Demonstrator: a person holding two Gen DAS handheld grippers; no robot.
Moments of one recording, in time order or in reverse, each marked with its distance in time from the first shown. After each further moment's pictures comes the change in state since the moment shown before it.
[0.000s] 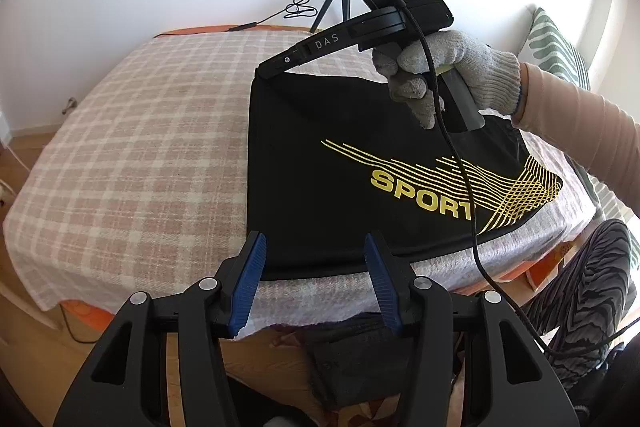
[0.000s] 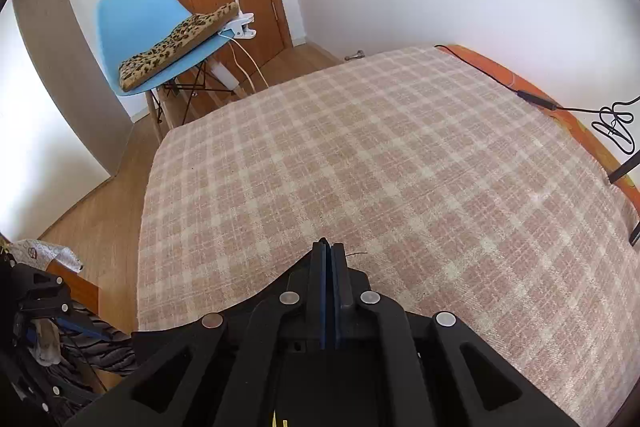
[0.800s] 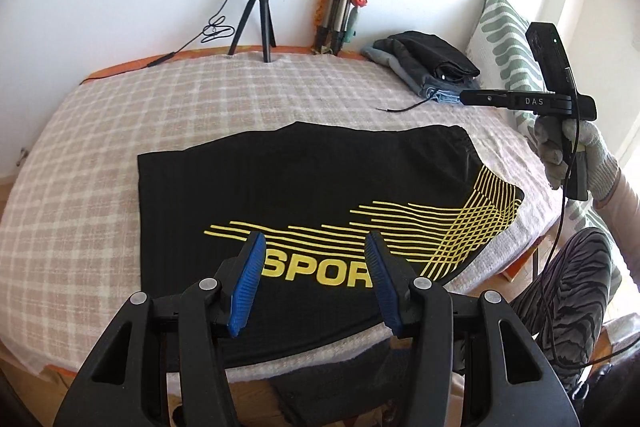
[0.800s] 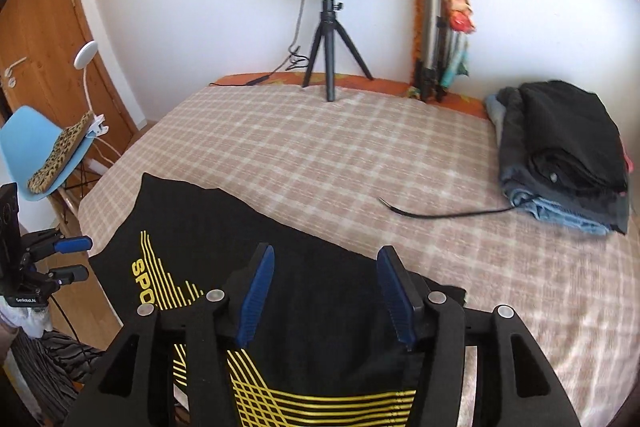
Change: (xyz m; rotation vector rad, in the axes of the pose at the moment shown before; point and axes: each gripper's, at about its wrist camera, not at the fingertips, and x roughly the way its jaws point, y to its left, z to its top) left arm 0.033 -0.084 0.061 0.137 0.020 -0.135; right arm -0.280 -0.097 -0.270 0.588 -0.205 -0.466
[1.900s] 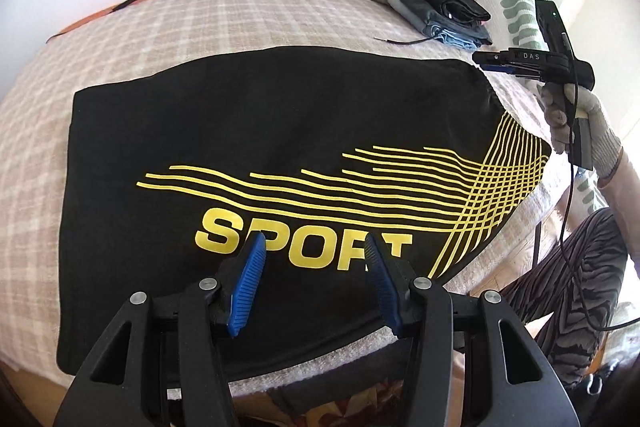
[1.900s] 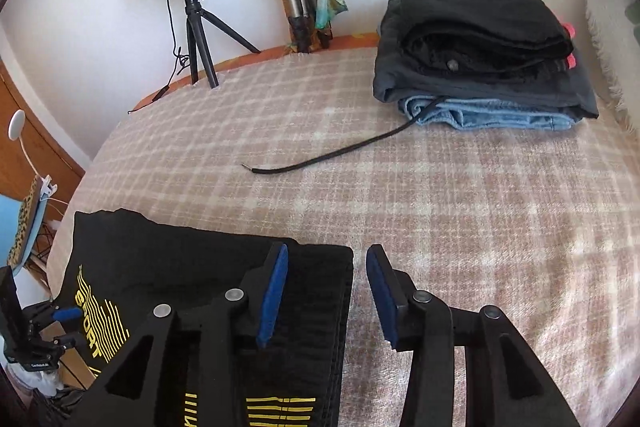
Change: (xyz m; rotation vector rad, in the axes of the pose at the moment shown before) left arm 0.063 -0.003 -0.024 -0.019 0.168 -0.026; right arm 0.035 -0.066 -0.007 0.162 -0.010 -0.046
